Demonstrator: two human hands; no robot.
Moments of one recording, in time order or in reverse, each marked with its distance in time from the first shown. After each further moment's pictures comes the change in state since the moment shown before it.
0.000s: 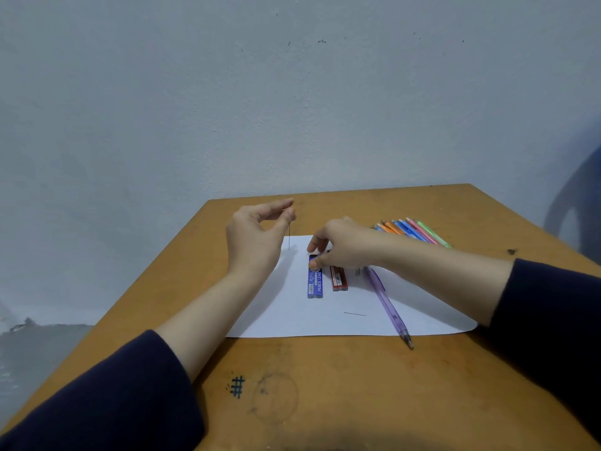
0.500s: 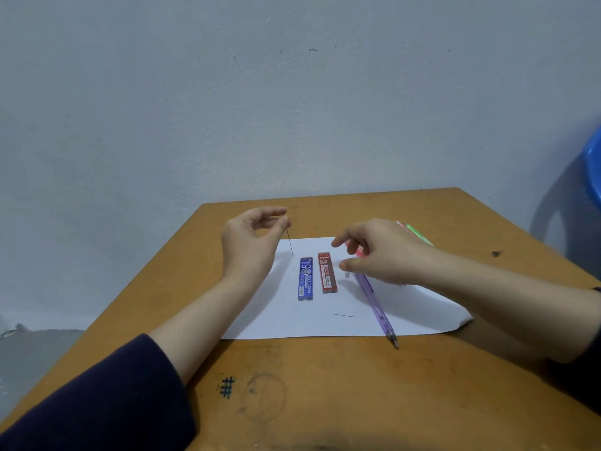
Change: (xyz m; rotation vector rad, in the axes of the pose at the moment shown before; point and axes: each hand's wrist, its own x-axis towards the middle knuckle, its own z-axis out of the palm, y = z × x) left_hand -0.005 0.001 0.005 -0.053 -0.009 -0.051; right_hand -0.067 0.021 -0.020 0.027 0.216 -0.003
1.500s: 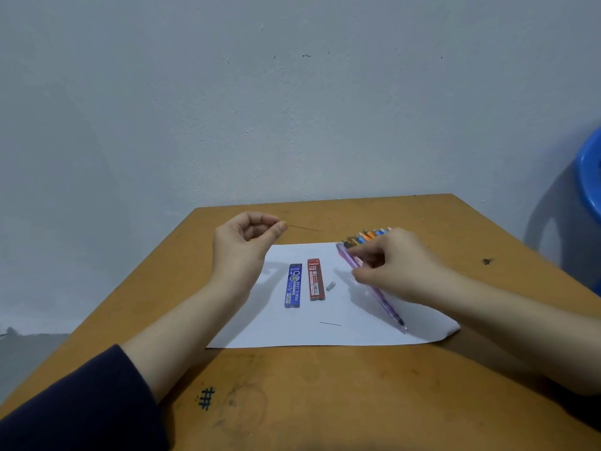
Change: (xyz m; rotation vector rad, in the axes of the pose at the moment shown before) left_hand -0.007 0.014 0.005 -0.223 -0.021 -0.144; right_hand -0.021 0.024 0.002 0.177 0.087 0.107
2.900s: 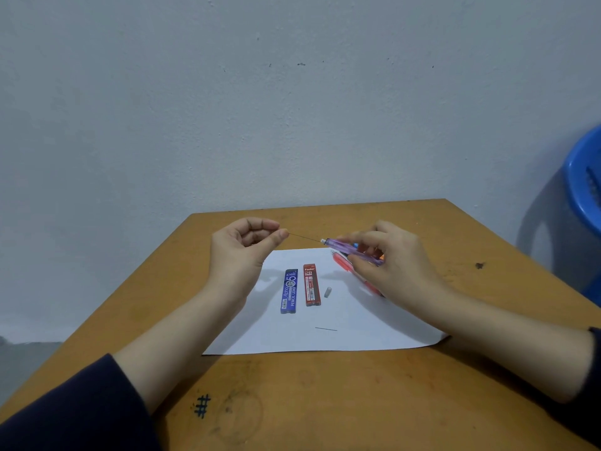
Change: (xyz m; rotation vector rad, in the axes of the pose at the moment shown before) left_hand -0.003 0.004 0.000 -0.064 -0.049 -0.033; right_hand -0.002 0.005 0.005 -0.028 0.346 -0.234
